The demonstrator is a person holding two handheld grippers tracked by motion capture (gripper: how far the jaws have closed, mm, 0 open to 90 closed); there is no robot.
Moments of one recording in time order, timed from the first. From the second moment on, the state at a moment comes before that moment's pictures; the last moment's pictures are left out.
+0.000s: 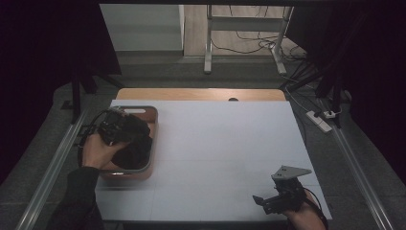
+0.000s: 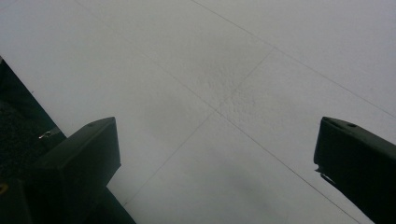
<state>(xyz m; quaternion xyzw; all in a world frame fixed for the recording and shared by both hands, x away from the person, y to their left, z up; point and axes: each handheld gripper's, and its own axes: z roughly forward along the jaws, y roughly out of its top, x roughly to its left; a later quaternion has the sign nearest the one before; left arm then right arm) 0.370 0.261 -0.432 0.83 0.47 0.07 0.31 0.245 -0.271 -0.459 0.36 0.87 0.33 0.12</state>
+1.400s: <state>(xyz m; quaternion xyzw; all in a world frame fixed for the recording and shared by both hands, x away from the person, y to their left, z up) 0.387 0.169 -0.371 0.85 0.37 0.13 0.34 0.245 -0.271 -0.459 0.36 0.87 0.33 0.12</state>
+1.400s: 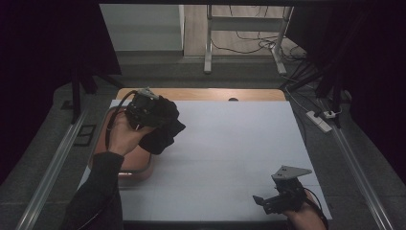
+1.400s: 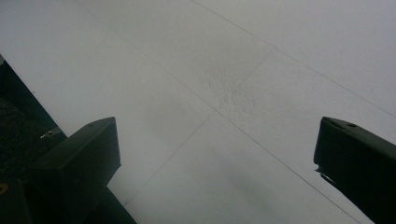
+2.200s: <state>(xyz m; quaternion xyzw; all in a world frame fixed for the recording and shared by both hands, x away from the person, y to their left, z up) 0.408 0.072 -0.386 0.88 0.29 0.13 0.34 0.244 -0.271 -0.459 0.35 0.87 0.33 0.11</state>
